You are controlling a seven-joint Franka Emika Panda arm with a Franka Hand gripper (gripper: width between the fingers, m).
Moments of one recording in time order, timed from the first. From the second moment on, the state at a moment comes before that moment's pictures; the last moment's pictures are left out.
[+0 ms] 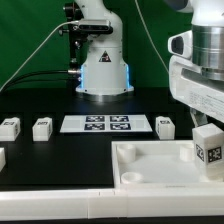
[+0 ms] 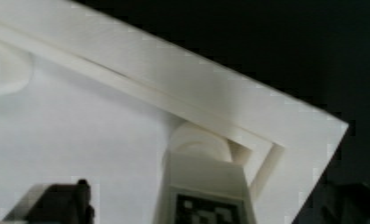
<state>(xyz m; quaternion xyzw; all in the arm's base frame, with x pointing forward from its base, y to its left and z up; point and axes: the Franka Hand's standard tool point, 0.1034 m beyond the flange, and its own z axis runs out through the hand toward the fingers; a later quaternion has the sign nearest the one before) 0.626 0.128 0.073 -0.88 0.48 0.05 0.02</state>
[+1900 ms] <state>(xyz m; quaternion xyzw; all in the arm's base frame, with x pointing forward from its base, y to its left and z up) 0.626 0.111 0.071 -0.99 -0.11 0.03 0.04</state>
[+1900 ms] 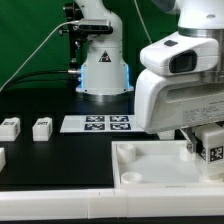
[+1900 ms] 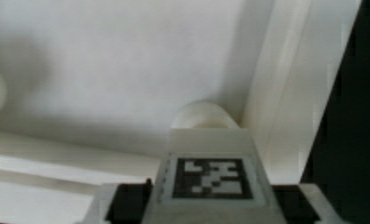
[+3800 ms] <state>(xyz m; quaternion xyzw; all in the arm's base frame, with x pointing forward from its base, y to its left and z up) 0.623 0.122 0.068 -0.66 0.75 0.06 0.01</state>
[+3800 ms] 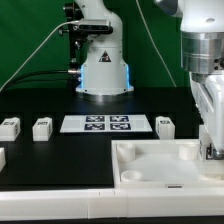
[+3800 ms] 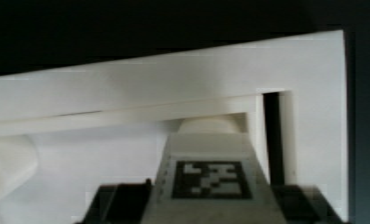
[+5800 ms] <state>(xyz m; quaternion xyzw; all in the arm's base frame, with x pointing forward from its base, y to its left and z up) 0.623 0.119 0.067 -1.00 0.06 0.04 0.04</state>
